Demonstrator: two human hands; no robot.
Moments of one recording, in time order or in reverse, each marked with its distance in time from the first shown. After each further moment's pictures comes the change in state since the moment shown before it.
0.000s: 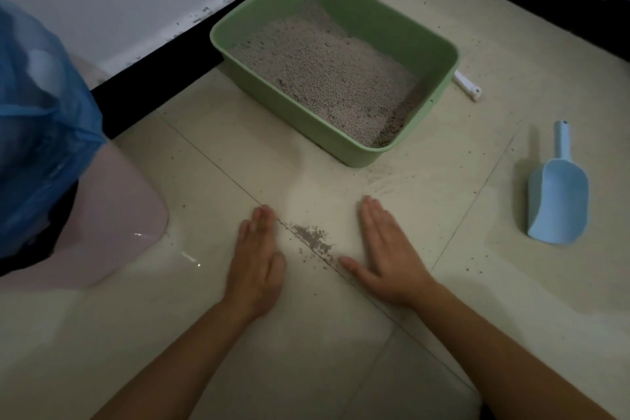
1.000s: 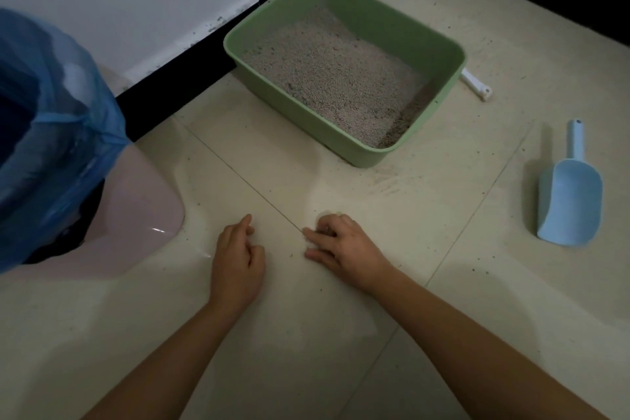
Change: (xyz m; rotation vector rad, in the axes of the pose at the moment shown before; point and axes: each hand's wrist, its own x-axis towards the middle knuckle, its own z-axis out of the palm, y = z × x) left_hand -0.012 -0.010 -0.024 -0.119 0.246 -0.284; right_hand 0.048 -0.041 0.030 0.230 0.256 -0.296
